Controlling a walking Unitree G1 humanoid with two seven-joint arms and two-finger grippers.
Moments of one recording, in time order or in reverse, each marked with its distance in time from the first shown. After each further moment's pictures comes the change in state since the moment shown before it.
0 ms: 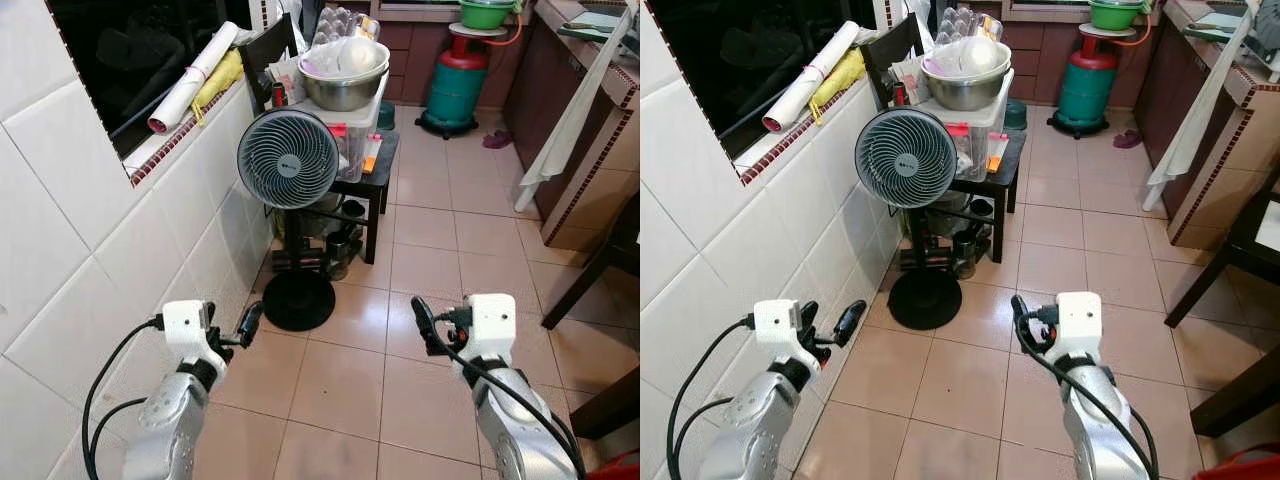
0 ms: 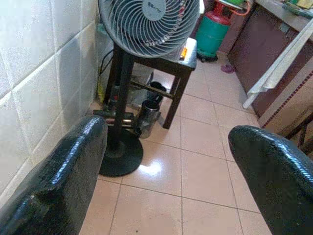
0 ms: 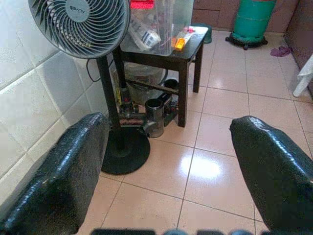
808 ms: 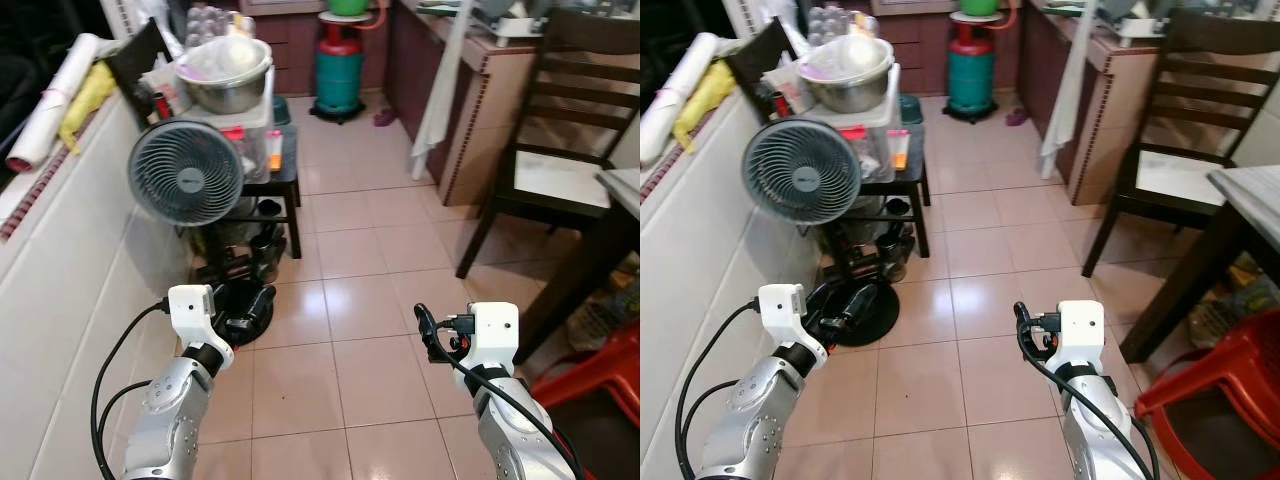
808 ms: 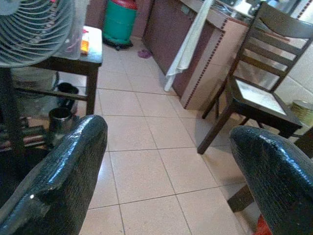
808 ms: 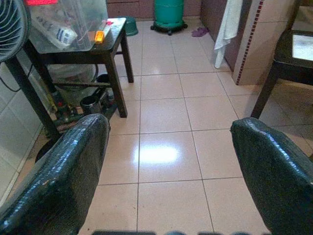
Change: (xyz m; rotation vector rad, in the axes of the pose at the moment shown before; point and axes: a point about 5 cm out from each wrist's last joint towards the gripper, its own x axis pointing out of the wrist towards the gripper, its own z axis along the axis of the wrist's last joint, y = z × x) left arm 0.012 -0.012 0.017 -0.028 -0.050 -0.097; right arm -0.007 0.002 -0.006 0.013 0.014 -0.018
